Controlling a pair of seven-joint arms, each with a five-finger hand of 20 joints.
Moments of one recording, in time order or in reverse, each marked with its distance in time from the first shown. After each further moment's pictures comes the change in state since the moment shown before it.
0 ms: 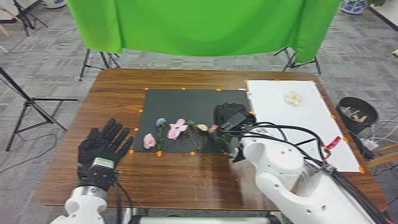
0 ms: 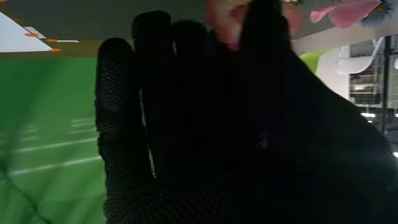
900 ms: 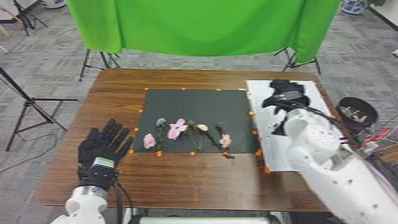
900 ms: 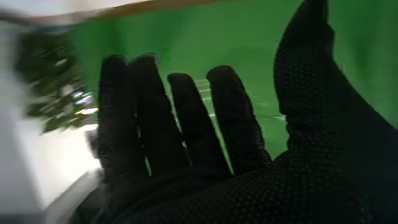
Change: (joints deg) left arm -0.3 0.2 0.5 0.0 -0.1 0.9 0.7; right arm 2.8 6.7 10.1 11.6 6.0 13.4 10.5
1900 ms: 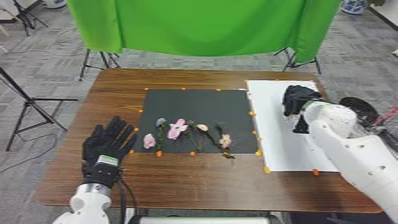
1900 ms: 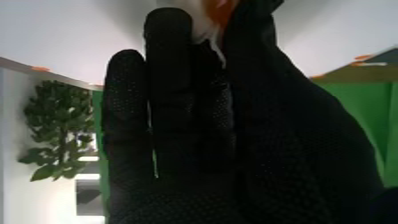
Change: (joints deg) left arm -1.7 0.1 1.6 0.4 0.4 -1.0 0.0; right arm 9.2 2.6 -1.6 17.8 7.9 -10.0 -14.2
